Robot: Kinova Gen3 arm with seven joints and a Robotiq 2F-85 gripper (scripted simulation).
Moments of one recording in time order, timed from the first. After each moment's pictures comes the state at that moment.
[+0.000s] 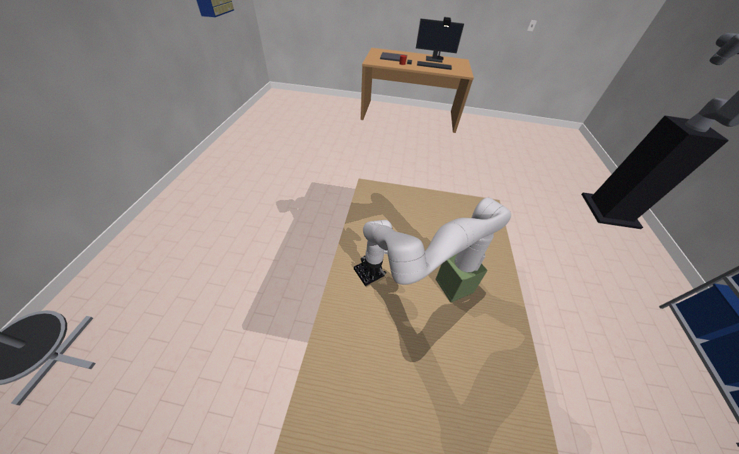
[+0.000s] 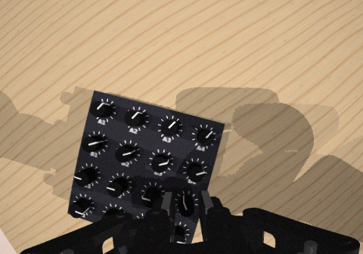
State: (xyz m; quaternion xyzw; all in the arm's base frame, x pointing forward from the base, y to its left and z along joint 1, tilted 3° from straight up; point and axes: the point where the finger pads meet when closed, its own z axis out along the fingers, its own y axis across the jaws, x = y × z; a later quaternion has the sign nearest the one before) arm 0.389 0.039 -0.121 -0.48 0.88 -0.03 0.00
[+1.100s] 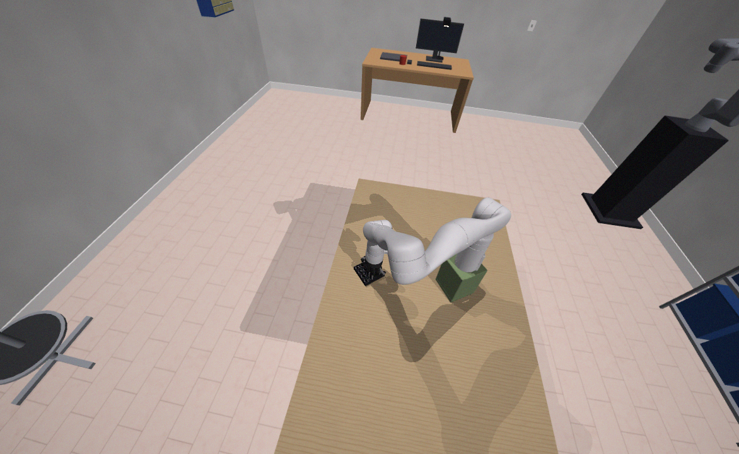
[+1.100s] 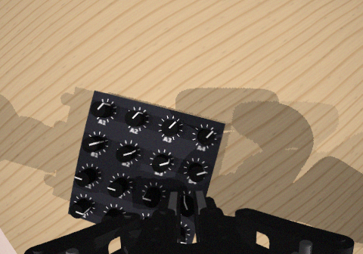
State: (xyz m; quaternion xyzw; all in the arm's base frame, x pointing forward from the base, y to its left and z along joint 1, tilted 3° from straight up) arm 0.389 0.039 -0.121 -0.48 0.88 -0.03 0.00
